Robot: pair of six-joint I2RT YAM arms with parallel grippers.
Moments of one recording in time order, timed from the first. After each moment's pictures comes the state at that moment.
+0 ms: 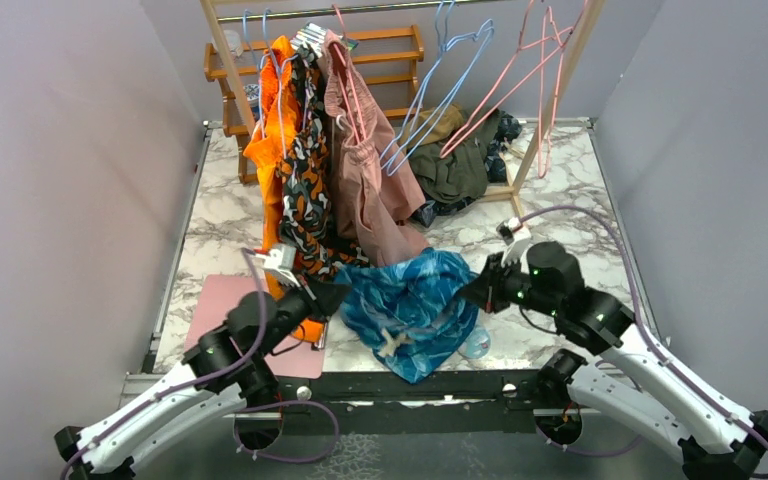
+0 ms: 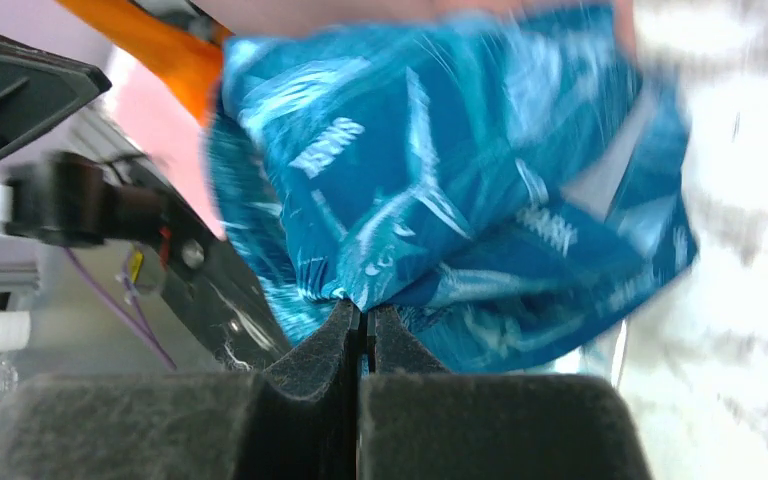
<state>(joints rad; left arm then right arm) -0.92 0.32 0.49 -0.23 -0.24 -0.74 0.71 0.66 0.76 -0.49 -0.18 0.49</state>
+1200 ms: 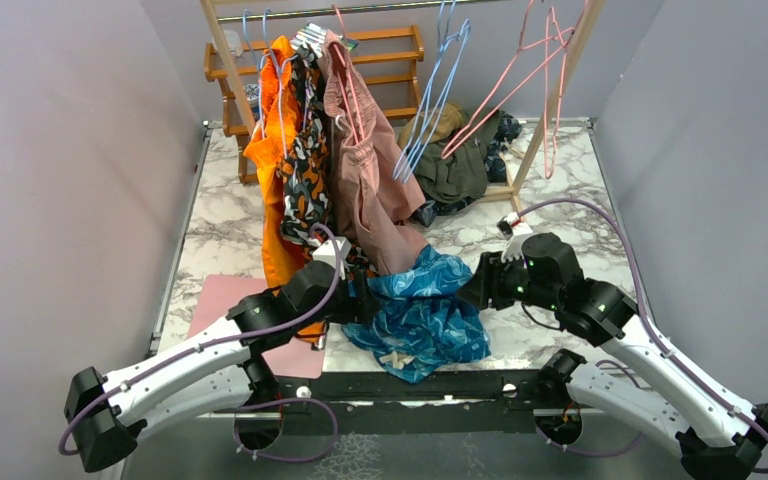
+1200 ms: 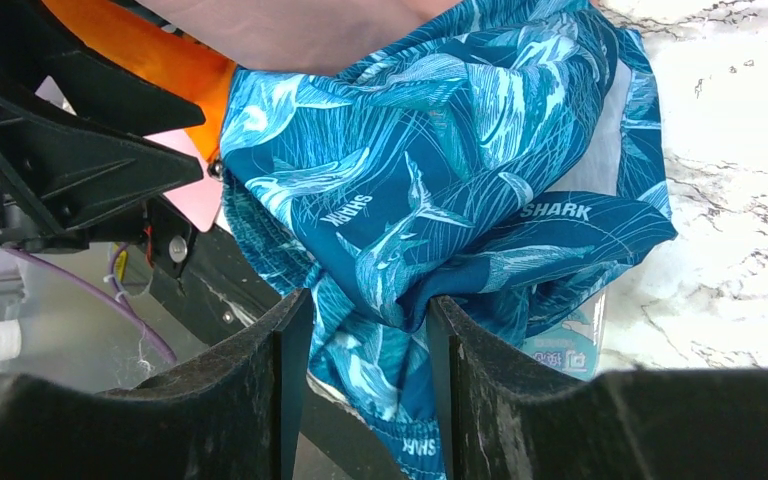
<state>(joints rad) -0.94 0.75 0.55 -0.42 -0.11 -0.76 0.71 0.72 0.77 -0.65 -0.13 0.54</state>
